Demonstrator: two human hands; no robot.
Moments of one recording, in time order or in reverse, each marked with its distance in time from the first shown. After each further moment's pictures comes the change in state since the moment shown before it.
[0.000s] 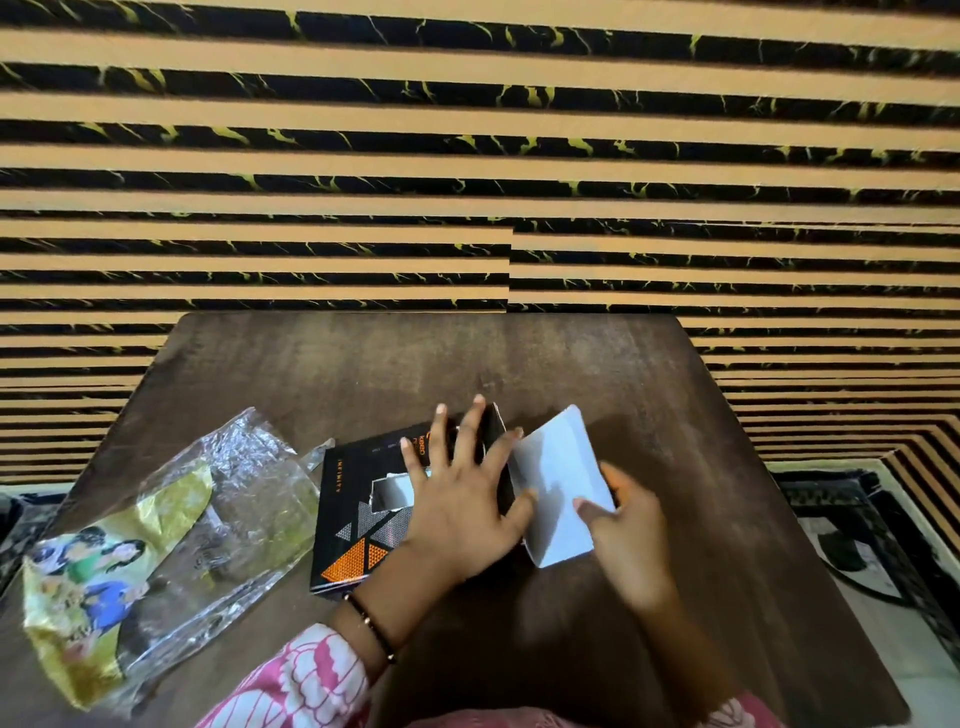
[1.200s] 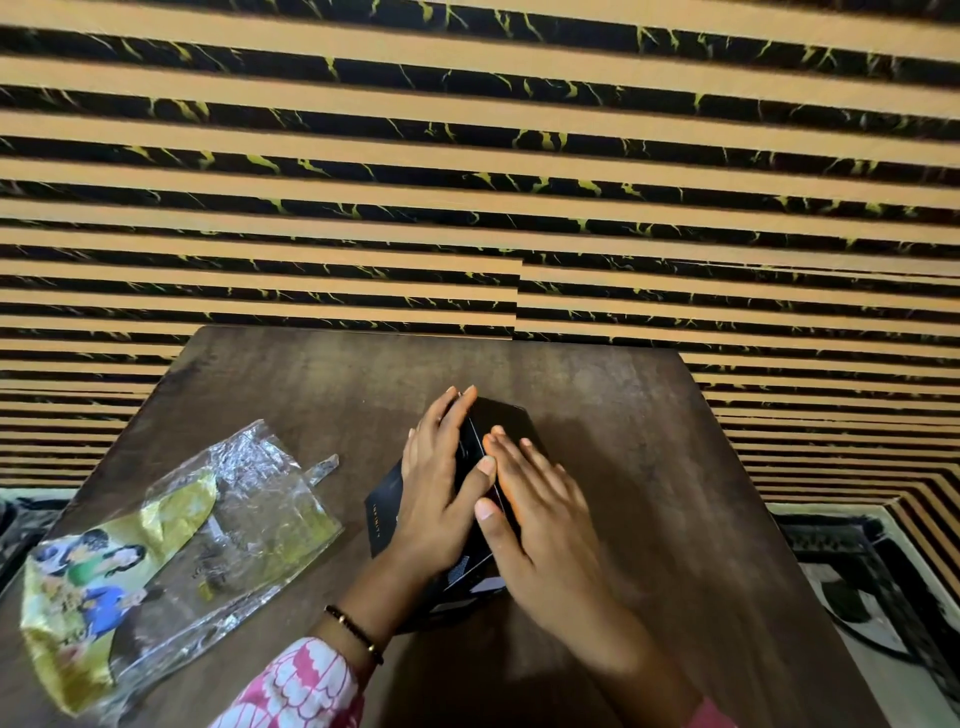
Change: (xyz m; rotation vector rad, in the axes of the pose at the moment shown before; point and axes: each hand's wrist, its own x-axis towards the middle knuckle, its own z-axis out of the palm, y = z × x) left_hand 0.005 -0.014 -0.019 -0.704 0.334 0.057; right_hand -0.035 -0.064 0.020 -0.439 -0.225 -0.671
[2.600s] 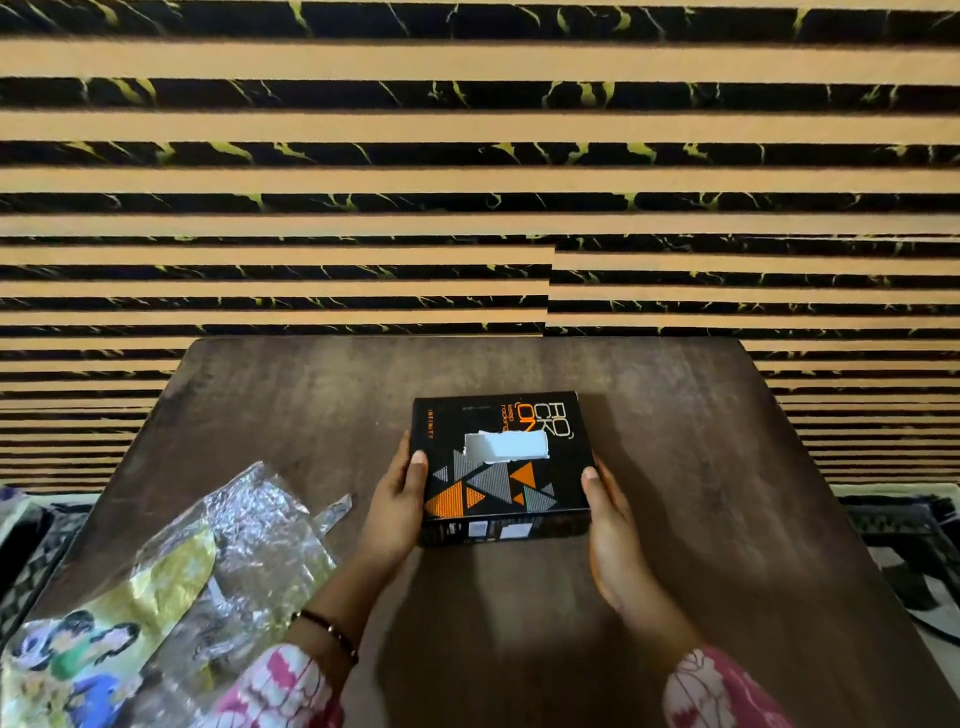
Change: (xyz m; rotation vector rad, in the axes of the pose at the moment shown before) left_hand 0.060 -0.109 -0.022 -0.370 -0.006 -0.667; right_hand 0.091 0.115 0.082 1.138 0.234 0.669
